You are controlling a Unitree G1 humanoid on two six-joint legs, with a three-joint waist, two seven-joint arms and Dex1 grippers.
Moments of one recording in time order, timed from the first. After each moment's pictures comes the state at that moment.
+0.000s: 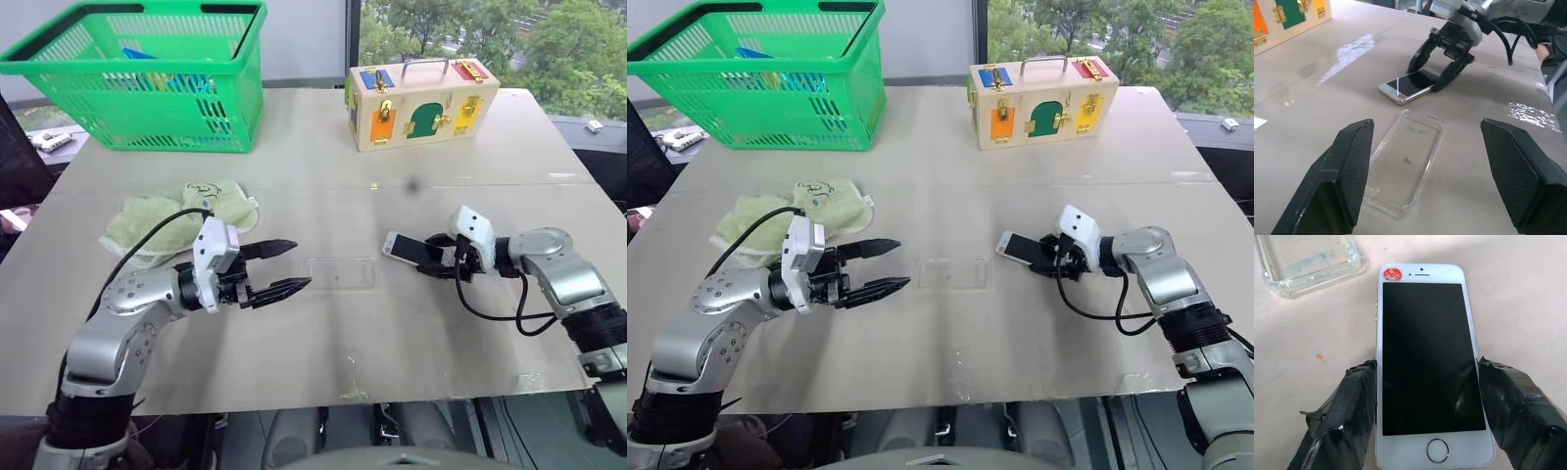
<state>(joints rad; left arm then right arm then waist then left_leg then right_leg) -0.09 0.70 0.15 -0.34 -0.59 0.42 -1.08 -0.51 -0.68 0.22 0.14 0.19 0.41 1.09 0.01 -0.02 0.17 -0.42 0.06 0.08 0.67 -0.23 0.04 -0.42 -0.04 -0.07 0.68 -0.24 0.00</state>
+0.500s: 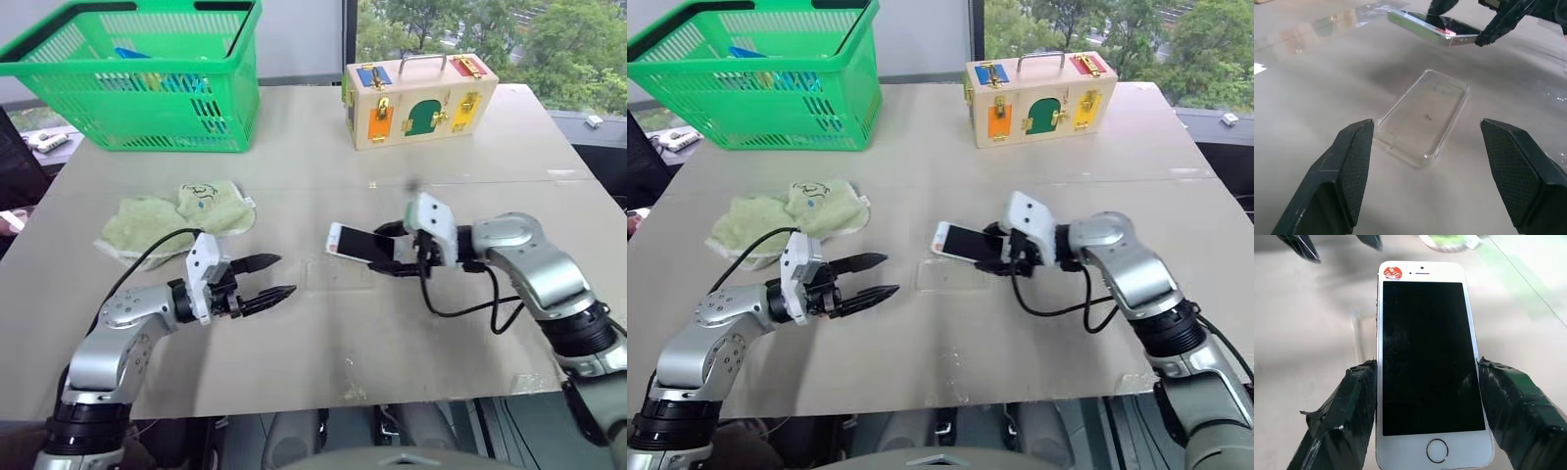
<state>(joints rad) -0.03 0.70 0.15 -0.20 -0.55 0.34 -1.09 -0.60 -0.56 0.34 -0.24 0.20 0.62 1.01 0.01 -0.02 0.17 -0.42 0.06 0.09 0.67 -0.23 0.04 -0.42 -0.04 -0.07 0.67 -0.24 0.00</state>
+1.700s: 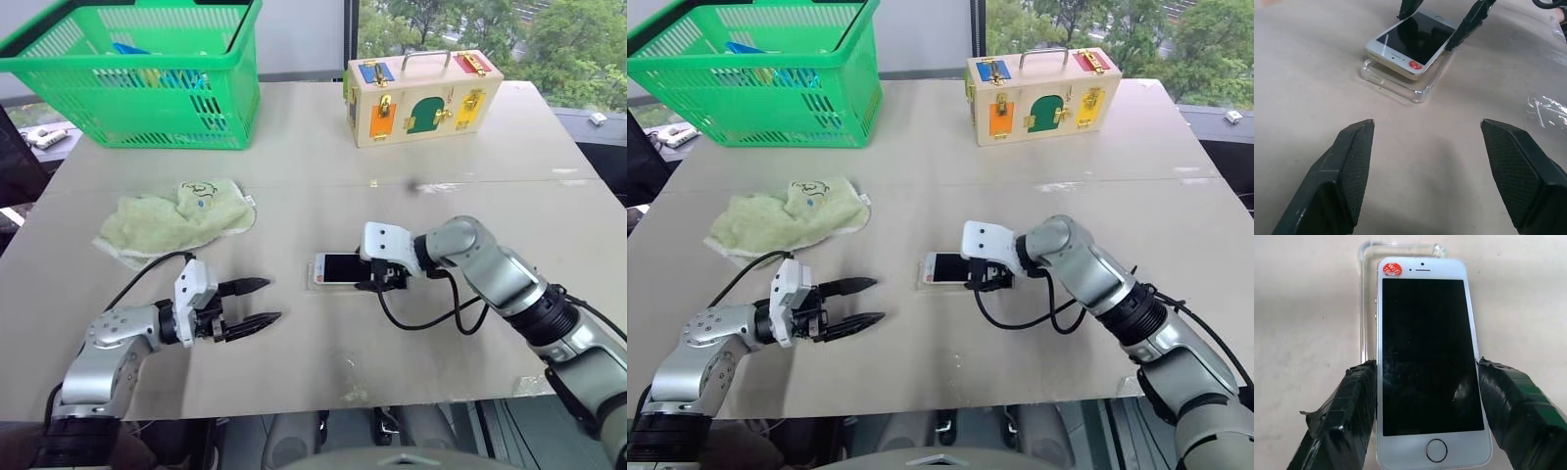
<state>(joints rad) 0.05 0.73 0.16 -0.06 -0.50 0.17 -1.24 -0.73 -0.56 0.60 -0.14 -0.02 0.60 1.05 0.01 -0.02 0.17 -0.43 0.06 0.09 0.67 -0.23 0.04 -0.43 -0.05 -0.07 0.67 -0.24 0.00</state>
